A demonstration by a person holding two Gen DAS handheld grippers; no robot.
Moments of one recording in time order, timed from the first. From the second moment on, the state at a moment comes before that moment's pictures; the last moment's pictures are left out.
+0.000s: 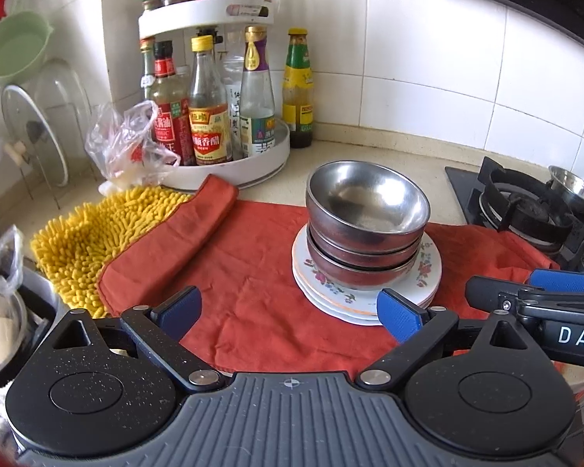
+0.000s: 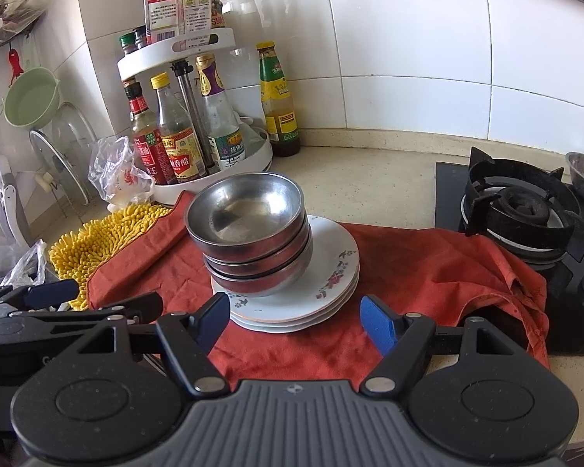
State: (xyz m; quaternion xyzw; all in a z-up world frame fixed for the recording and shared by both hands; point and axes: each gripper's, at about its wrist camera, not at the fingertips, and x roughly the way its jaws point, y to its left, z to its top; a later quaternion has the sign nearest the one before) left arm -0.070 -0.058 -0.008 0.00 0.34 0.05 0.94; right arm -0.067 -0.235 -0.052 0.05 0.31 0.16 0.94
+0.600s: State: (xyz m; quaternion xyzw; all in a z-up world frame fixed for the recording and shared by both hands) left arm -0.064 -0.059 -0.016 -0.01 0.36 0.06 0.93; right arm -0.060 -0.233 -0.059 0.04 0.33 0.16 0.93
